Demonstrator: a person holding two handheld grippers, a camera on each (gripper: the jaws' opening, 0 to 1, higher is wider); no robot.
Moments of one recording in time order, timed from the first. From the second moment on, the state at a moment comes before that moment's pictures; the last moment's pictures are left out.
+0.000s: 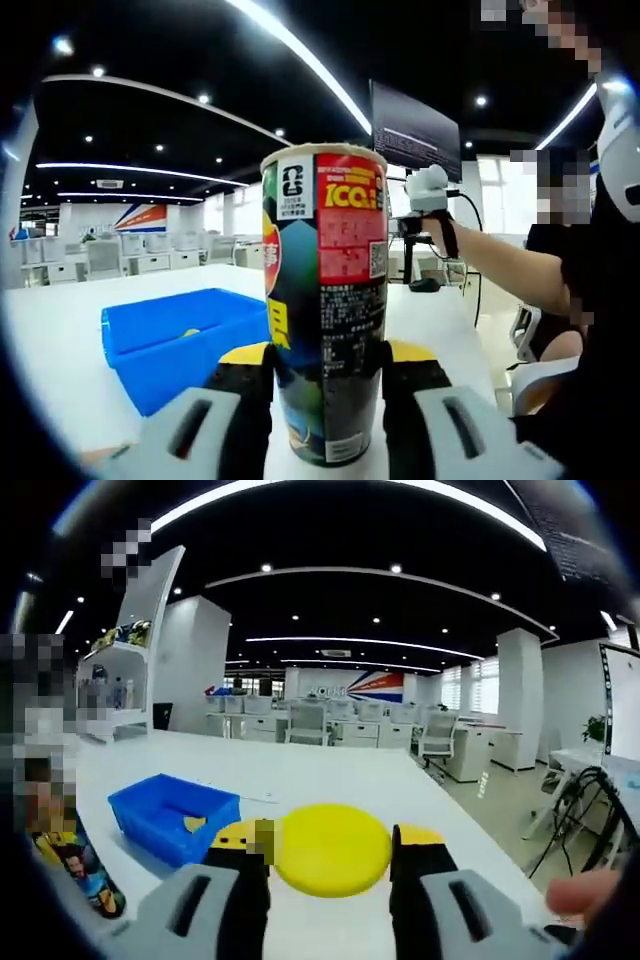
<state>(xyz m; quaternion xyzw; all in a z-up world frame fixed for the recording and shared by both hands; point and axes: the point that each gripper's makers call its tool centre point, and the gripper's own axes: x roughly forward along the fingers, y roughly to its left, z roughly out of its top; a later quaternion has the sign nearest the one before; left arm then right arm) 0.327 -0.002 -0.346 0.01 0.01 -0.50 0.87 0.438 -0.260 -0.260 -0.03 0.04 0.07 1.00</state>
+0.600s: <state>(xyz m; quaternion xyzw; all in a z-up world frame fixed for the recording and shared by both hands) 0.322 -0.004 -0.347 0.00 0.02 -0.51 0.86 0.426 -0.231 -0.221 -0.02 0.03 0.14 0.99</state>
